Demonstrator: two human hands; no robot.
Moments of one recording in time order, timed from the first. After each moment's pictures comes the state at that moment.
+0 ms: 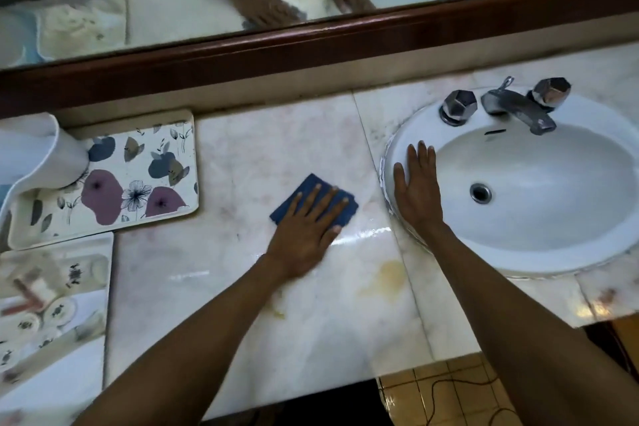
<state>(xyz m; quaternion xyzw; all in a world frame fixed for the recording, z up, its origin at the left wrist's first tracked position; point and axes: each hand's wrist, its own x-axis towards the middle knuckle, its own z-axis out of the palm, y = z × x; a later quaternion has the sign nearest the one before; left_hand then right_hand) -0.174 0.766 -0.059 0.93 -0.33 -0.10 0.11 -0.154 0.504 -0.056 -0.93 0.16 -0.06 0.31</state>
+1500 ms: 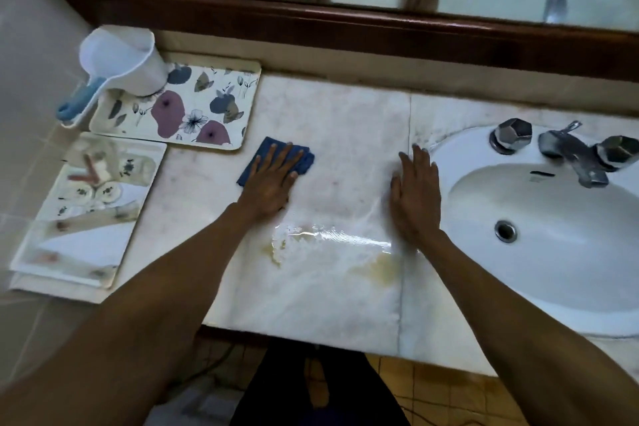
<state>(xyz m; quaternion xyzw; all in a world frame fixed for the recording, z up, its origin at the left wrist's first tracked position) -0.173 0.845 -0.057 0.98 -0.04 -0.10 0.18 -0.160 0.533 -0.048 -0.98 -0.05 -0.08 0.20</state>
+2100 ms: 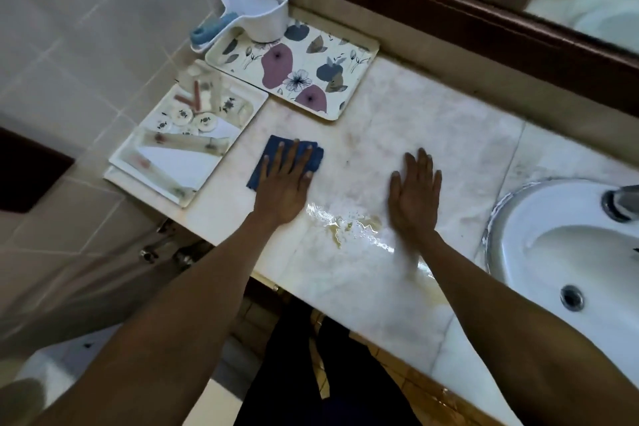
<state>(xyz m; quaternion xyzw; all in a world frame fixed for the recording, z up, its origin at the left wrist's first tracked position) -0.286 0.916 -0.069 0.97 0.18 -0.02 0.14 -0.168 0.668 -0.074 -0.97 -0.15 0.01 0.19</state>
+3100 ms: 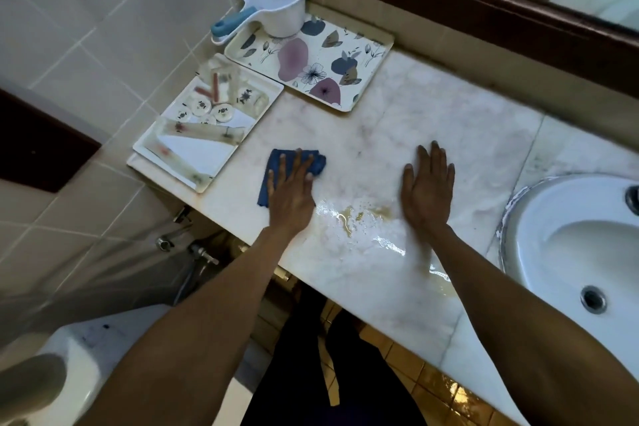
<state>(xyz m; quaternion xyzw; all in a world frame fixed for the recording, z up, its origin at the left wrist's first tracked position) -0.320 0.884 -0.056 0.92 0.27 -0.01 0.27 -0.171 0.665 -0.080 -0.97 -0.15 -0.01 0.20</state>
